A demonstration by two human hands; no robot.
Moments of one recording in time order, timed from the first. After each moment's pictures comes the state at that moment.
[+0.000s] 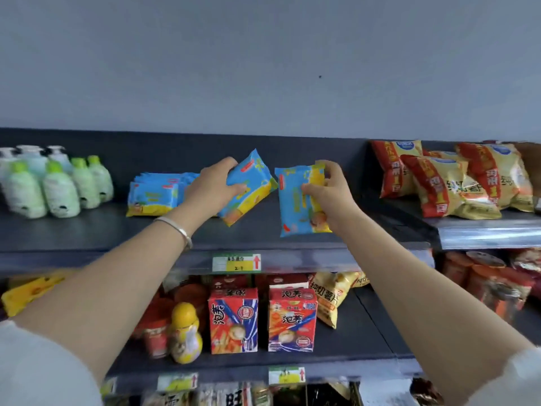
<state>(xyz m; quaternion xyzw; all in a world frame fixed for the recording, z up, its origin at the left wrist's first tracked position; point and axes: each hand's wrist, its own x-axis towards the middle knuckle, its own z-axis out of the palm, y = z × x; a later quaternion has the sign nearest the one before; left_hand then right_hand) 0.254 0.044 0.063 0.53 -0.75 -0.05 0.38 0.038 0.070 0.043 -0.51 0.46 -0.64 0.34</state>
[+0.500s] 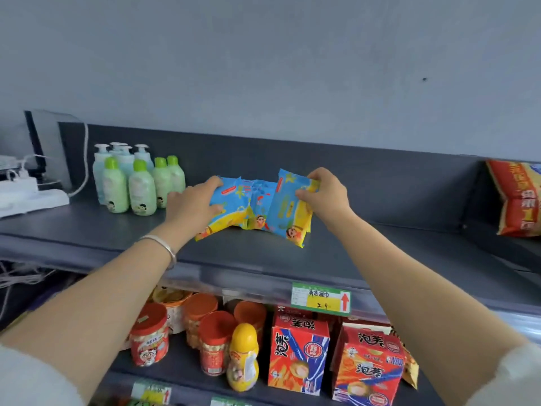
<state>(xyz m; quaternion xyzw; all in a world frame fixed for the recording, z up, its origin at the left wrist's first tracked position) 0.421 -0.019 0.030 0.68 -0.66 0.11 0.29 0.181 -0.041 0.051 -0.65 0.57 -0.48 0.17</state>
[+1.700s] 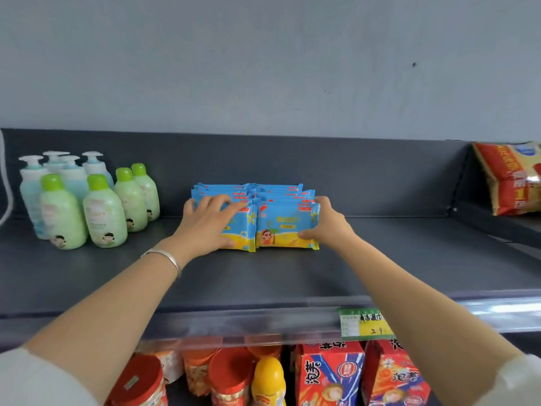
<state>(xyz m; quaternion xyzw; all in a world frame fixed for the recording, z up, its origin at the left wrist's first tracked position) 0.454 -0.131 -0.005 0.52 -0.82 0.19 0.13 0.203 -0.098 -0.002 -0.62 0.71 -0.31 0.13</state>
